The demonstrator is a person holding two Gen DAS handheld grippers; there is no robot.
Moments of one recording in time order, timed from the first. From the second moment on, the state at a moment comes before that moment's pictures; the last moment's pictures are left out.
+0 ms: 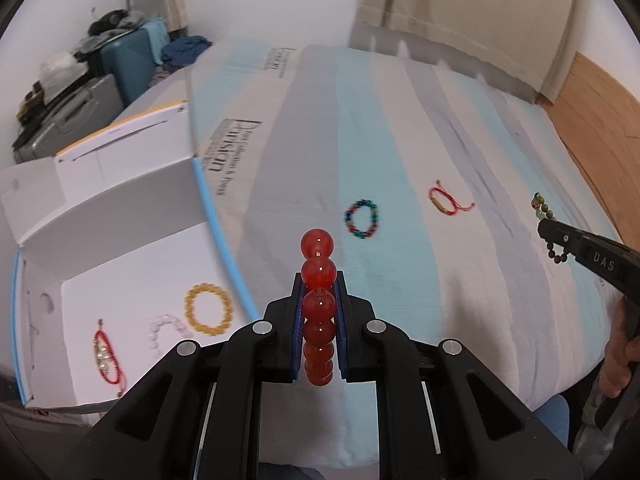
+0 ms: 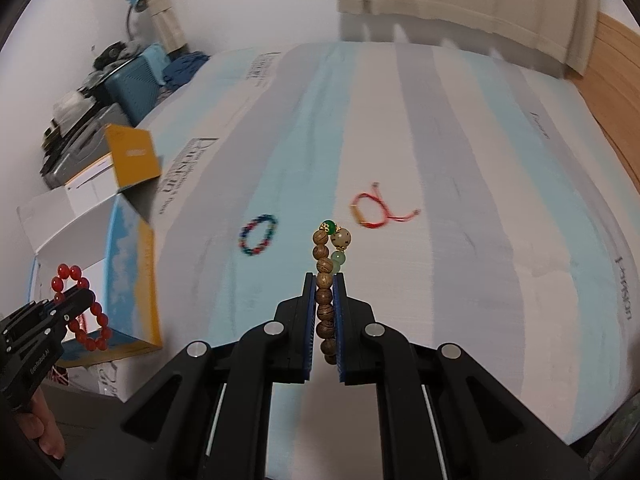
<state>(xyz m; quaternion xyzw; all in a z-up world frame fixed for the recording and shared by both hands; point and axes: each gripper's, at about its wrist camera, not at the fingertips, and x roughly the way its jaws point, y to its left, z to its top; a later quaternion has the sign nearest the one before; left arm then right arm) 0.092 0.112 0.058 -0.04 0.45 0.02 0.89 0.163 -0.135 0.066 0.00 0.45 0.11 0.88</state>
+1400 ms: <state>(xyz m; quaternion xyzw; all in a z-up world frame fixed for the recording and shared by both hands) -0.010 0.347 0.026 -0.14 0.46 0.18 0.86 0.104 0.184 0.032 -0.12 0.46 0.30 0.82</state>
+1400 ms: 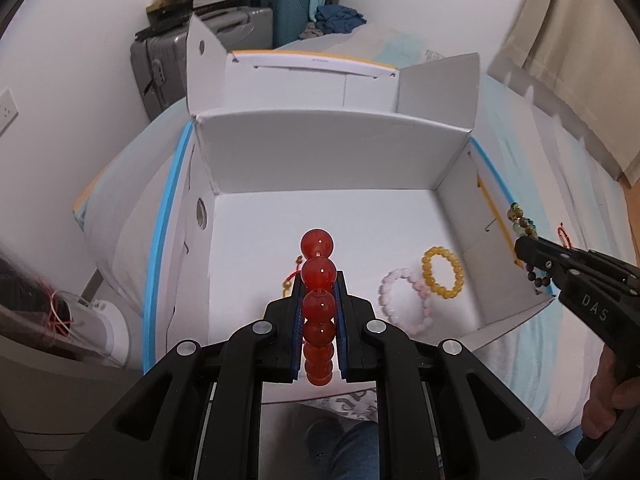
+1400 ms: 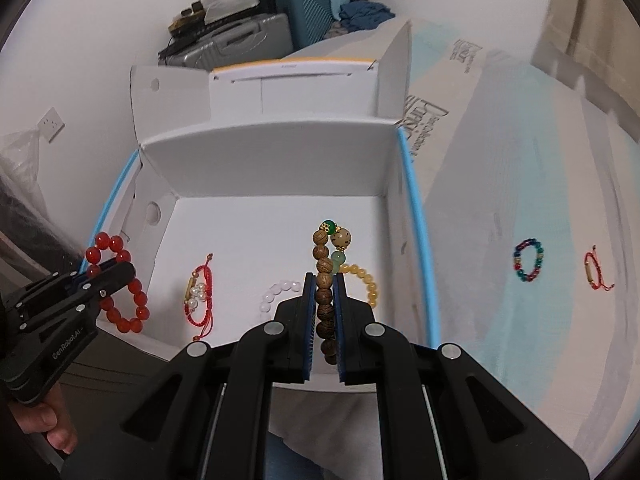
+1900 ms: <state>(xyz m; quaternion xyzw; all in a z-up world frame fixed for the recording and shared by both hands) 0.001 0.376 -0.023 -0.16 0.49 0.18 0.84 0.117 0.222 -0.023 -0.14 0.51 0.30 0.80</state>
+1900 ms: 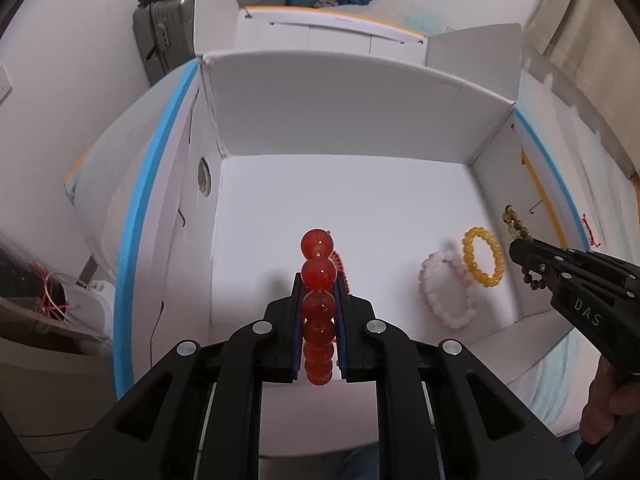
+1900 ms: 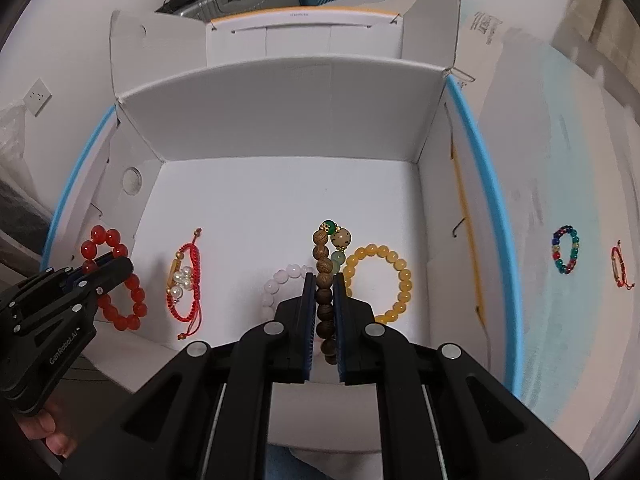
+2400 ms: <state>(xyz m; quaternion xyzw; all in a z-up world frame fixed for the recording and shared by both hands) 0.001 0.377 -0.014 -0.14 0.47 0.21 0.84 0.116 0.216 -0.016 -0.13 0.50 0.30 0.81</state>
